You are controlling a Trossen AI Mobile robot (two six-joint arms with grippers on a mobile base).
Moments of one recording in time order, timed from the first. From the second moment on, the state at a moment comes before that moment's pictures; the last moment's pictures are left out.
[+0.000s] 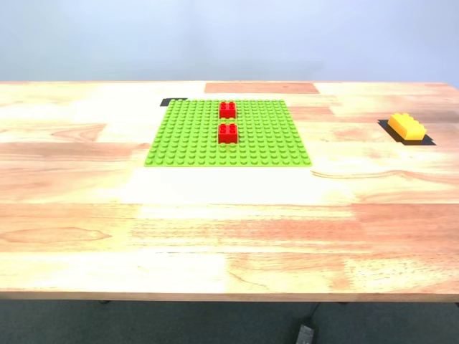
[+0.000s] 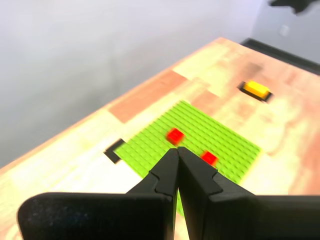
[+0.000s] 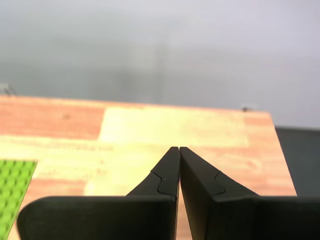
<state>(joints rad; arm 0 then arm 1) 0.00 0.96 1.09 -0.78 0.67 0.45 0.01 1.31 1.13 -0.44 0.00 -0.08</state>
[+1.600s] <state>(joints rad) 0.00 0.91 1.10 -0.91 0.74 0.45 0.00 1.77 1.06 -0.65 -0.05 -0.14</state>
